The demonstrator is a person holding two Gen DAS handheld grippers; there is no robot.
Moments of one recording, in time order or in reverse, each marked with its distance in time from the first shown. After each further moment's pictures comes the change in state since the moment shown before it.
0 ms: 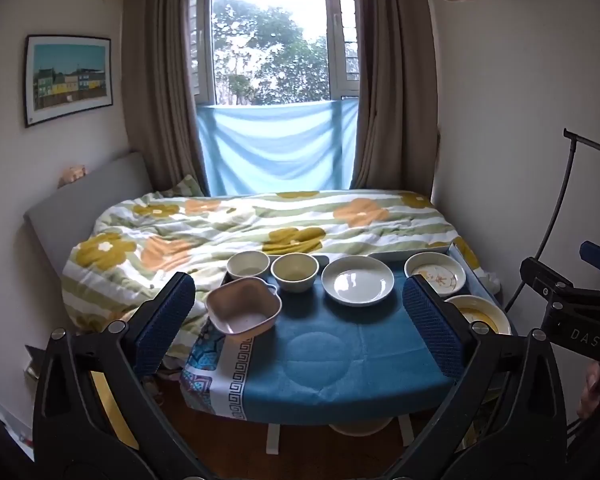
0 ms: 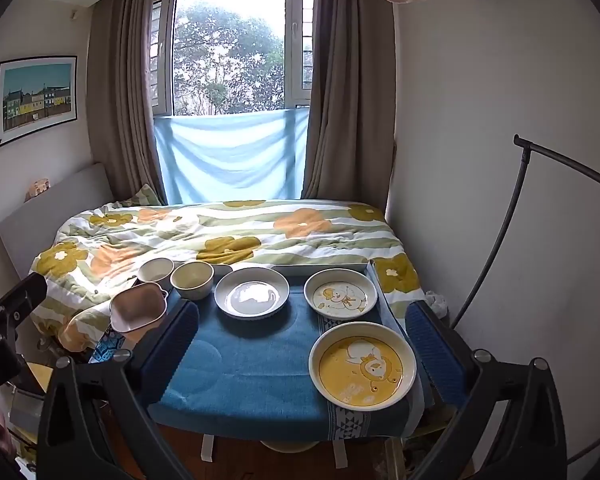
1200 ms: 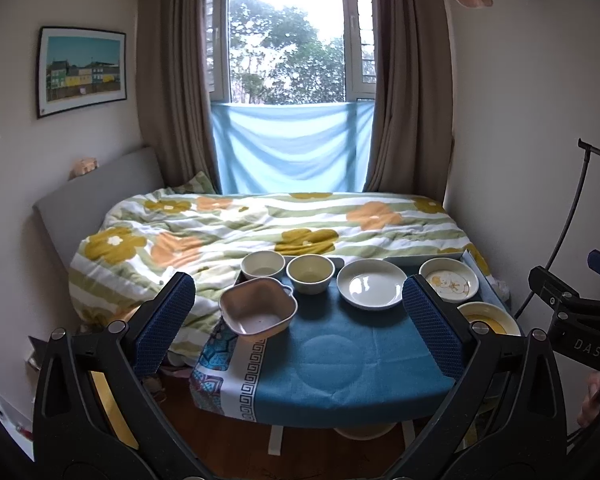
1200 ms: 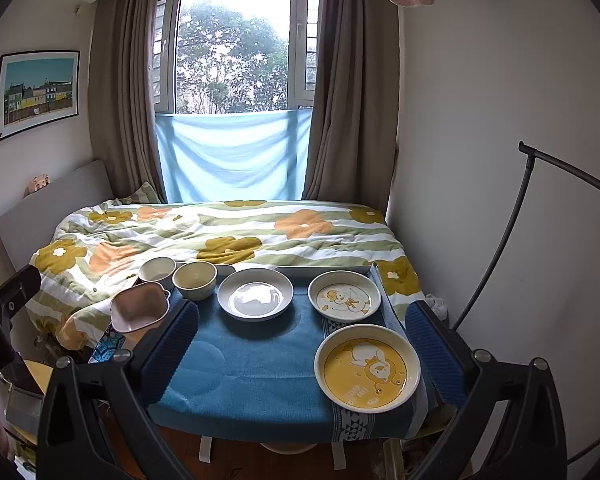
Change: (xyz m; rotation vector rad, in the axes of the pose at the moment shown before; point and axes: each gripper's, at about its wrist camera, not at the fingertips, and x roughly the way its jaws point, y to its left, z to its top) left arm 0.009 0.019 0.000 -0.032 -0.005 0.046; right arm 0.002 0.015 0.002 -0.016 0.000 -0.012
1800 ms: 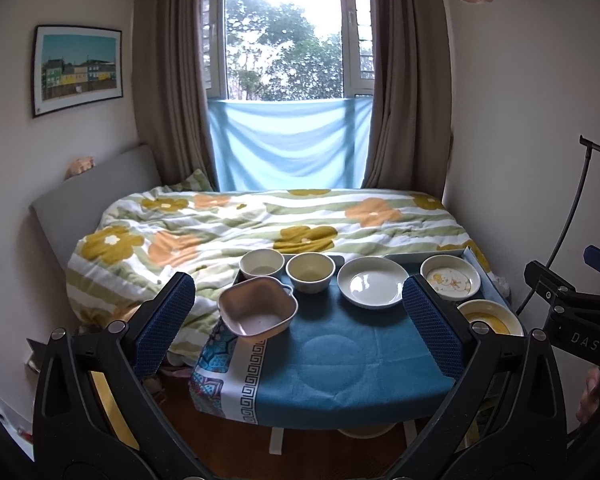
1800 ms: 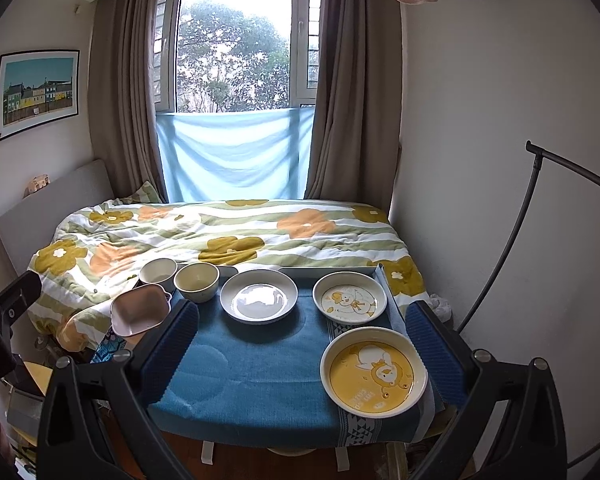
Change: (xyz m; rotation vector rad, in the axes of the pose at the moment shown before) left arm 0.011 0.007 0.002 0.004 0.016 -0.013; right arm 0.002 0.005 0.000 0.000 0.002 0.000
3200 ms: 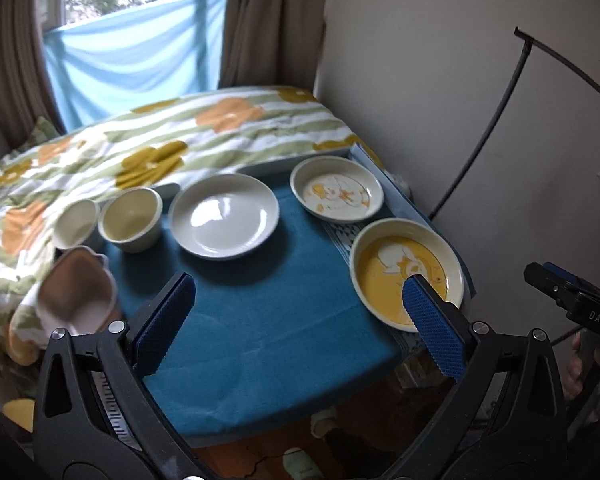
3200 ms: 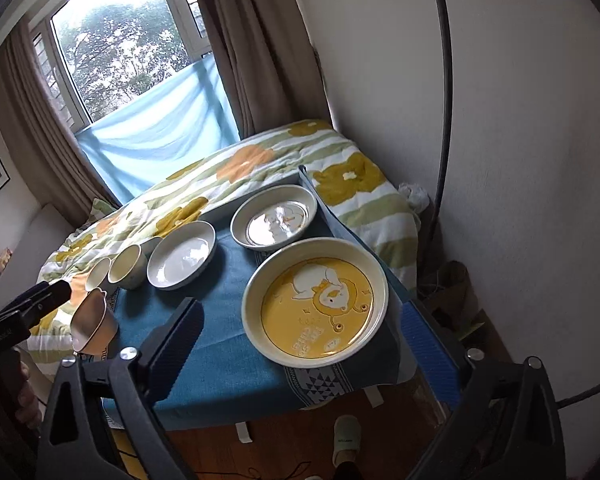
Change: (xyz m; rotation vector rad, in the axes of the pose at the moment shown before) left arm 0.210 -0.144 -0.035 0.196 0.420 -0.526; right arm 0.113 -0.171 -0.098 0.437 0.295 0.001
